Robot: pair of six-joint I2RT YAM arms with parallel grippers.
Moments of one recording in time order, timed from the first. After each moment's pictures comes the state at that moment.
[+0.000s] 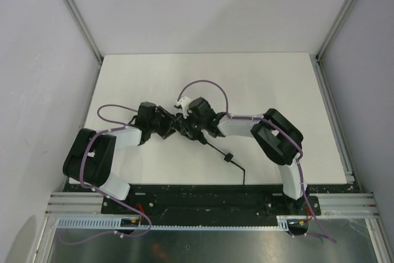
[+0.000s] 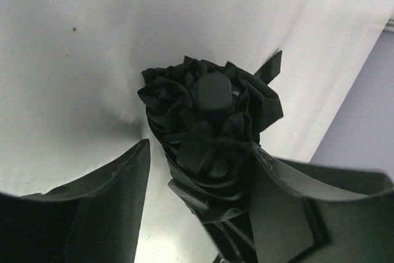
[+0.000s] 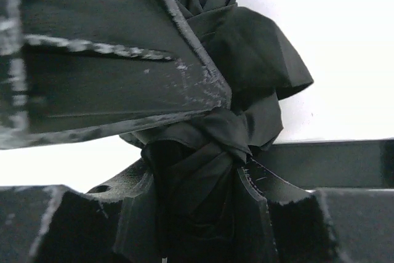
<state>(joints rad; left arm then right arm) -0.29 1.54 0.59 0.19 0.23 -1.17 0.89 2.03 1.26 0.06 -0.09 0.04</state>
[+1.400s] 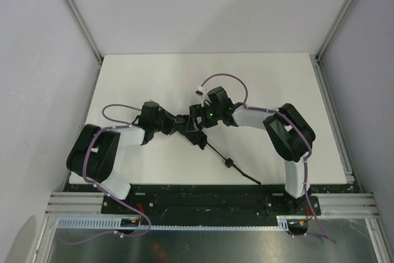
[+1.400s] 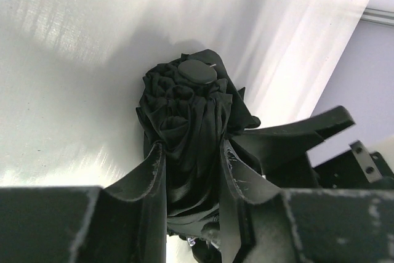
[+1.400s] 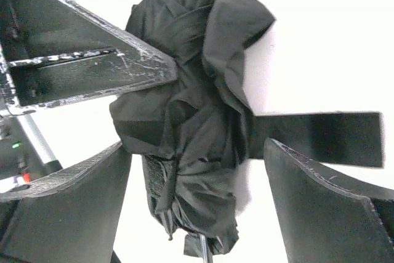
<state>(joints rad) -0.32 1.59 0.60 0.28 0.25 -1.21 0.67 2.00 1.22 0.05 -0.51 0.44</state>
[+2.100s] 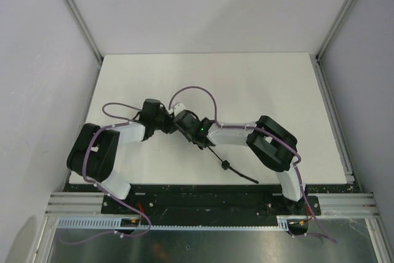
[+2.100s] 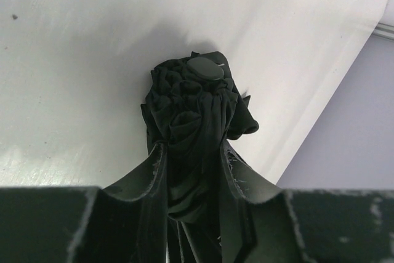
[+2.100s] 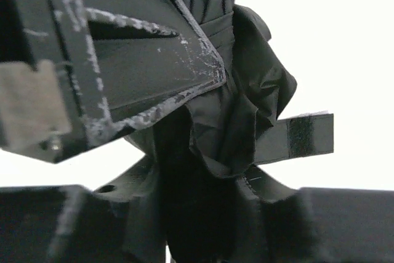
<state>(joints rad) -0.32 1.60 0.66 0.15 0.24 -1.25 1.02 2.05 1.33 -0.10 0.37 0.12</state>
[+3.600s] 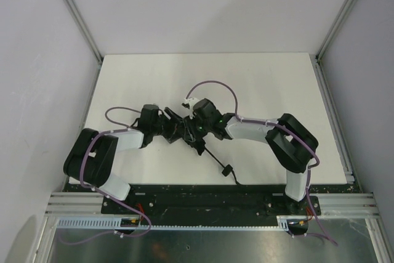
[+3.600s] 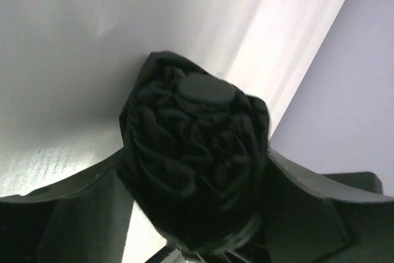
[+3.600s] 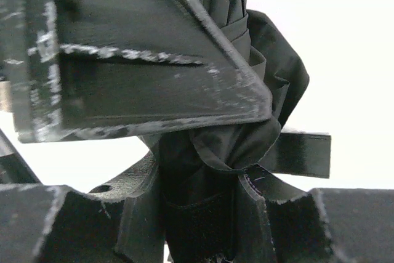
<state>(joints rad) -0.33 1.55 0.57 0.26 0.40 -1.23 0.88 1.88 1.18 -0.03 -0.16 0.30</state>
